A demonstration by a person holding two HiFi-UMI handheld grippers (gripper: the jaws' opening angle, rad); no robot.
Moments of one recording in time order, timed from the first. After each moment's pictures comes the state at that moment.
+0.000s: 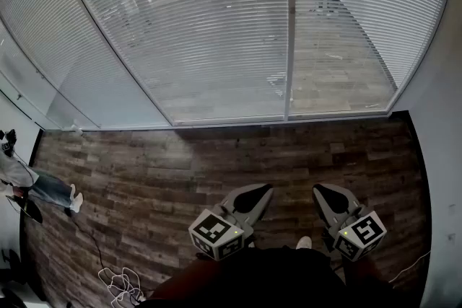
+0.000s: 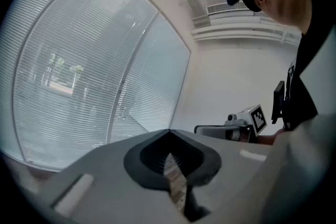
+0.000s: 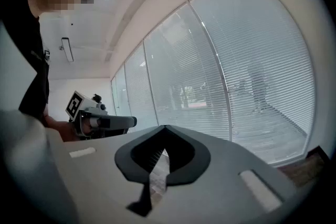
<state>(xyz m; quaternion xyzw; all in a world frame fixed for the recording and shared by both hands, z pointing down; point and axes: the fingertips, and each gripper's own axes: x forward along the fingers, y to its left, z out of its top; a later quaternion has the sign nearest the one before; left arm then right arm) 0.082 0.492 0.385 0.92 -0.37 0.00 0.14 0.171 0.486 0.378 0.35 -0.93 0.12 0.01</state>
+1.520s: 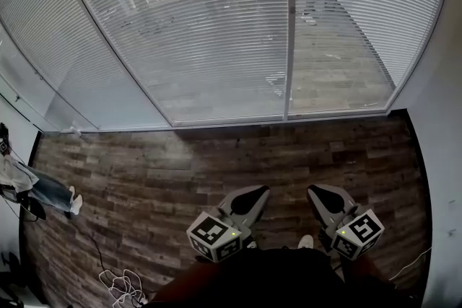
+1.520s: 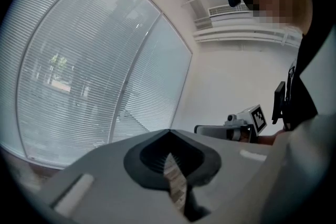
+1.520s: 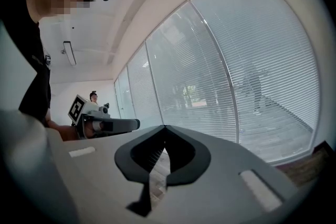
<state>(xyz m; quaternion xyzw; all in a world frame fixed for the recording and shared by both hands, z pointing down) 0.051 0.500 0.378 0.91 -0.38 -0.01 0.15 0.137 0.497 0.376 0.33 -0.93 0.14 0.01</state>
